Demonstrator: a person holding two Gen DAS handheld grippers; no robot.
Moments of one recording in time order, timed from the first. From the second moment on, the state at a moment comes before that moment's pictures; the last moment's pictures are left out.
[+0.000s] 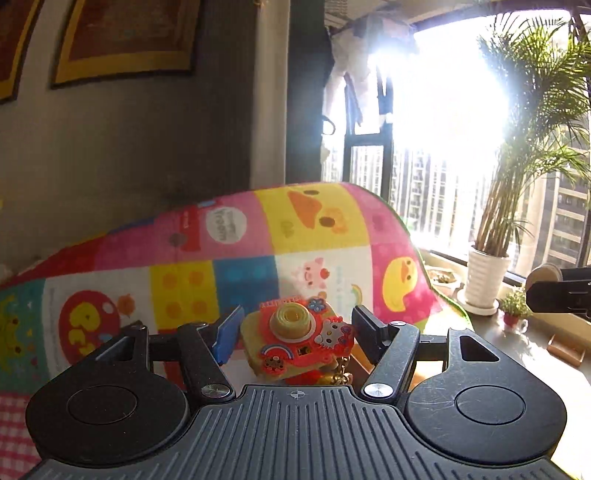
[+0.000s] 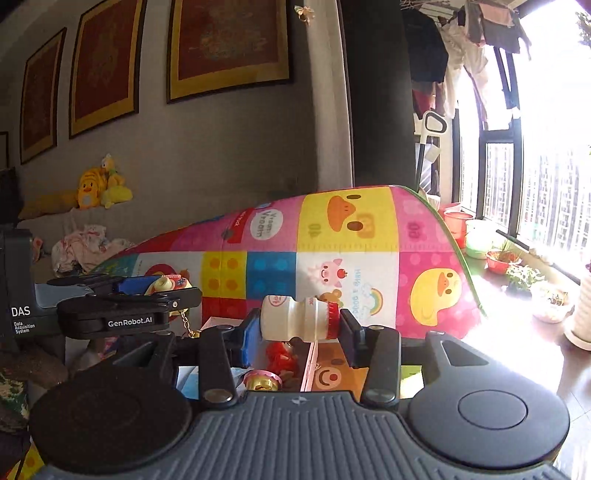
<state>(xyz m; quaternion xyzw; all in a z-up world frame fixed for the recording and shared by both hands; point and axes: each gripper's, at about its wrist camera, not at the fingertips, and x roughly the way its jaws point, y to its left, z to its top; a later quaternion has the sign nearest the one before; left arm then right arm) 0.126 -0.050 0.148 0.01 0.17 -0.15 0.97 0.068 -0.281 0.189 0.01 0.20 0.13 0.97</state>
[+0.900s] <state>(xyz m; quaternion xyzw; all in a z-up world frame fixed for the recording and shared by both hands) 0.058 0.060 0.025 -0.10 0.27 -0.05 0.96 0.180 -0.215 0.094 0.02 0.38 0.13 0.91</state>
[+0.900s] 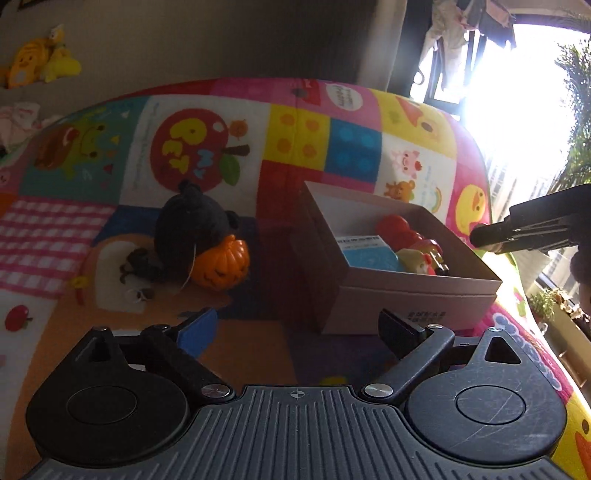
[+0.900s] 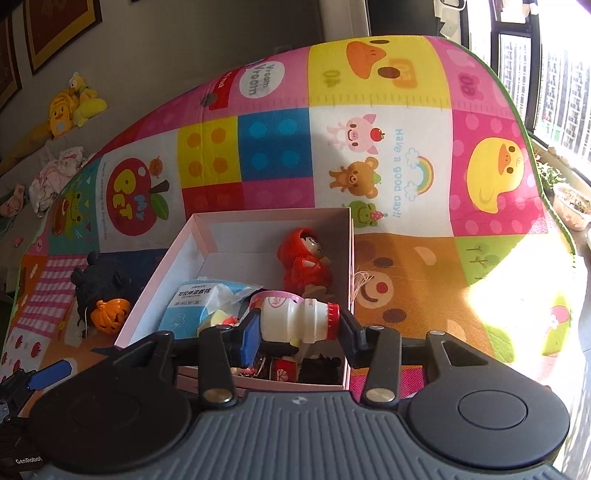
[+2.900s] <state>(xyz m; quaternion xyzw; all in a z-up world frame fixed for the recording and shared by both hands) 0.069 0.049 0.013 -0.04 0.27 0.02 0.96 0.040 -0.255 0.024 0.09 0.31 0.17 0.93</state>
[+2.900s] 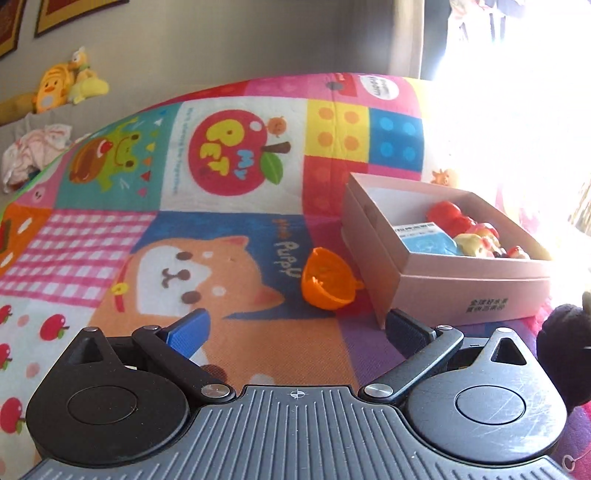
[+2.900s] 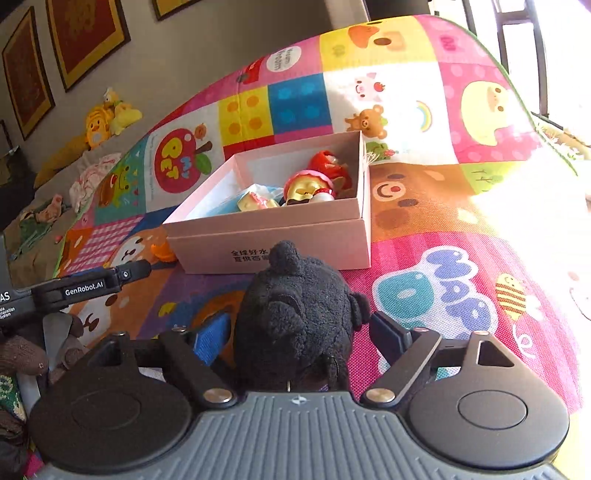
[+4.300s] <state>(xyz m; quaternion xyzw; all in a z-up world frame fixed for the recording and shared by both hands) 0.013 0.061 0.037 0.03 0.29 0.03 0.96 0.032 -0.272 0.011 0.14 0.27 0.12 0.94</state>
